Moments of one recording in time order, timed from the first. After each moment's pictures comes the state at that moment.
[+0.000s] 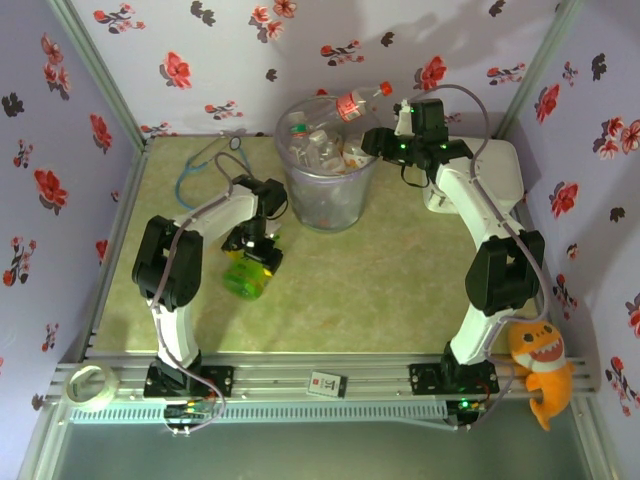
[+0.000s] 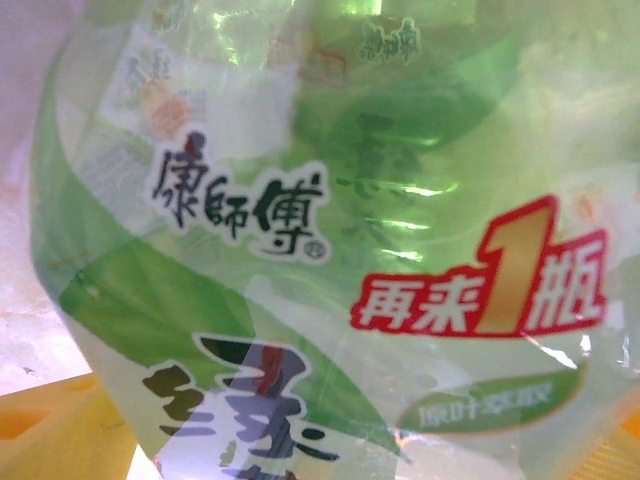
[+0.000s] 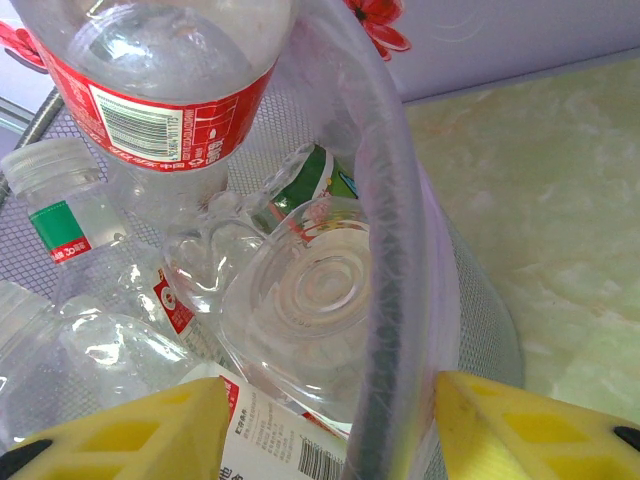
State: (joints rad) left arm -0.53 1.92 1.46 -1.31 -0.08 -0.07; right arm 0.26 1.78 1.67 -0.52 -0.40 0.45
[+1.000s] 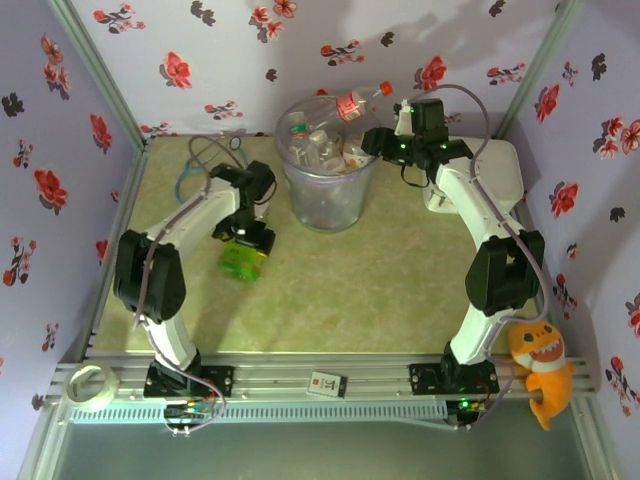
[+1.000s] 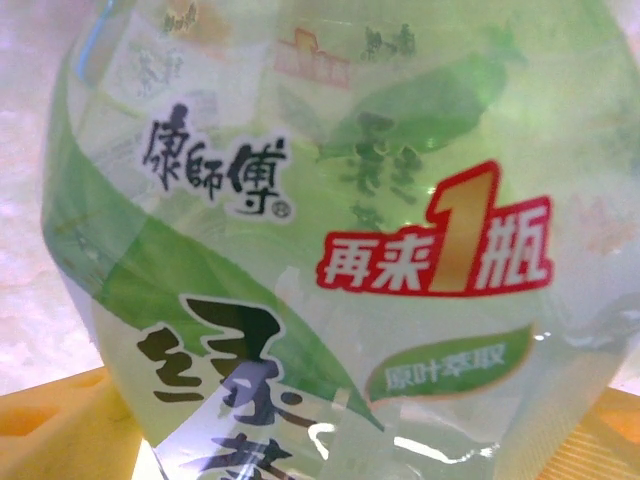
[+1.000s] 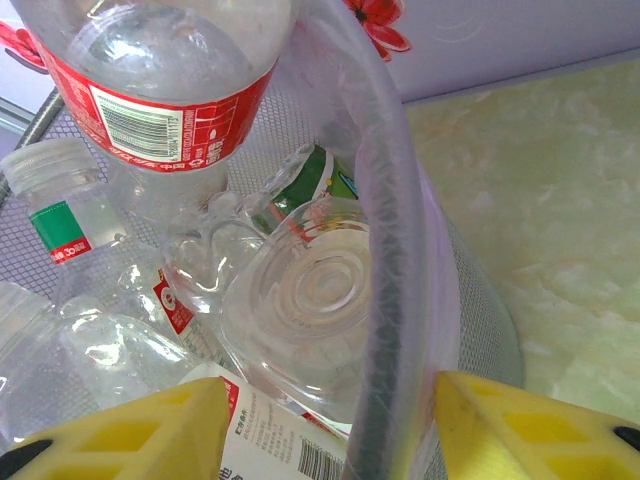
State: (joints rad) left arm -0.48 1.76 1.52 -1.32 -0.13 -0.16; right arm 0.26 1.78 1.67 -0.52 -0.40 0.45
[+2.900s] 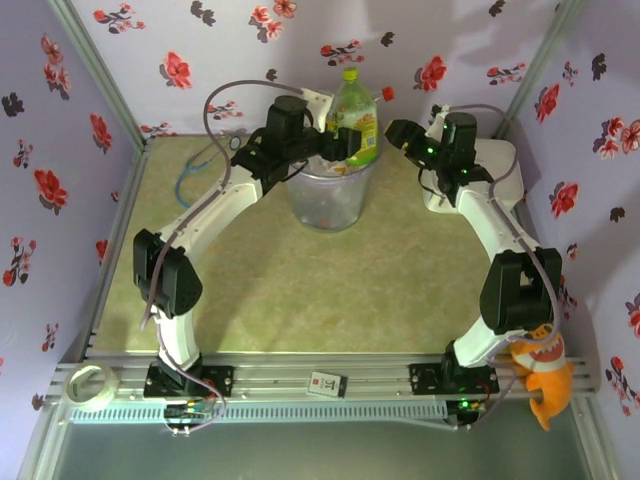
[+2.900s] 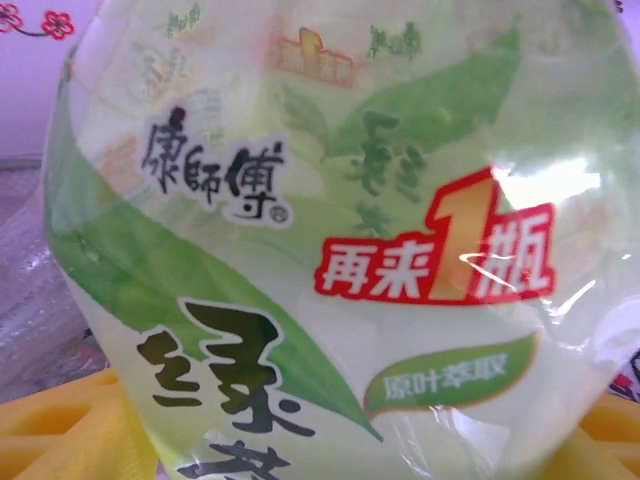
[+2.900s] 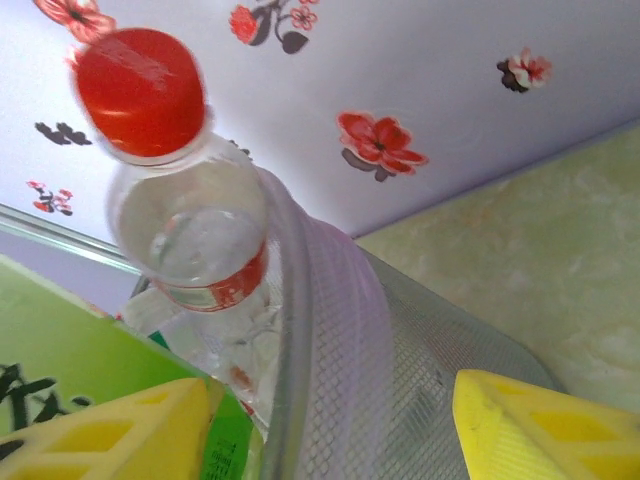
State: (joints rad) left arm -0.65 1.88 1.87 -0.26 0.21 -0.25; right arm 0.13 1.62 1.35 -0.02 -0.50 0.76
